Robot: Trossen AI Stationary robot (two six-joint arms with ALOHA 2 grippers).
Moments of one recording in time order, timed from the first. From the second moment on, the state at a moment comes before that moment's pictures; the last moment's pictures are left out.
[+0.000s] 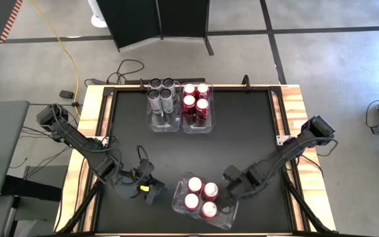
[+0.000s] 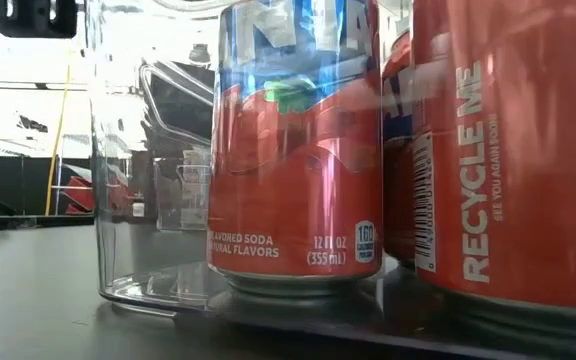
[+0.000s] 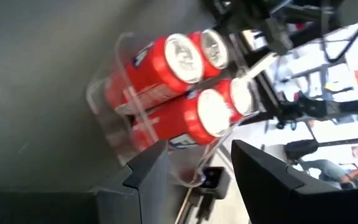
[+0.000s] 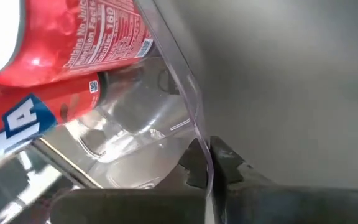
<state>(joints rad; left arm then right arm) -0.69 1.33 0.92 -0.14 -0.51 -1.30 0.61 1.68 1.27 -0.95 -0.01 1.48</state>
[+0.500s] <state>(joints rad) -0.67 1.57 0.92 -0.06 -0.51 -1.37 0.68 1.66 1.27 -0.93 0.21 1.66</state>
